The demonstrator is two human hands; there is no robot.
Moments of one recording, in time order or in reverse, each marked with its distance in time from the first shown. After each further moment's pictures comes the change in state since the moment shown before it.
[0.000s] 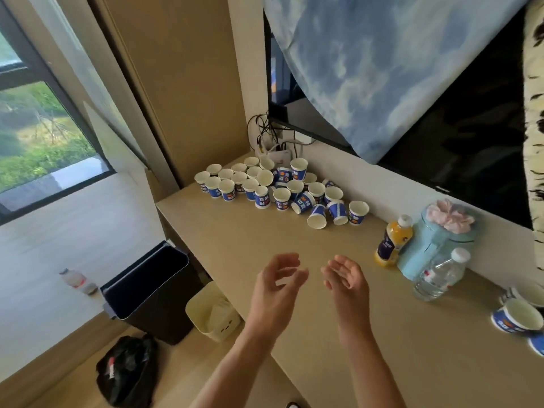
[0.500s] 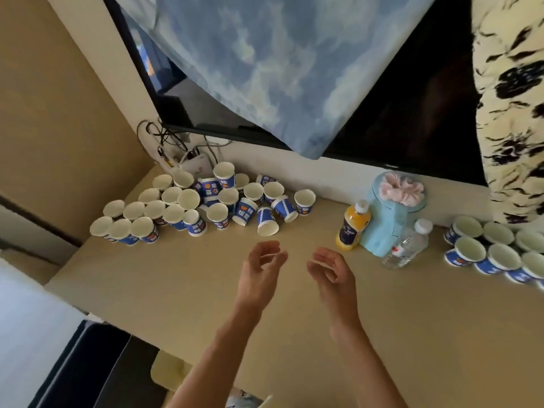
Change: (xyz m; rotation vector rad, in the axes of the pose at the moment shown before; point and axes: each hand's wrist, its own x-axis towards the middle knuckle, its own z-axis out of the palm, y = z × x) left_hand 0.205 -0.036 0.027 0.147 -0.356 -0.120; right_hand 0.084 -0.003 0.035 0.039 0.359 0.085
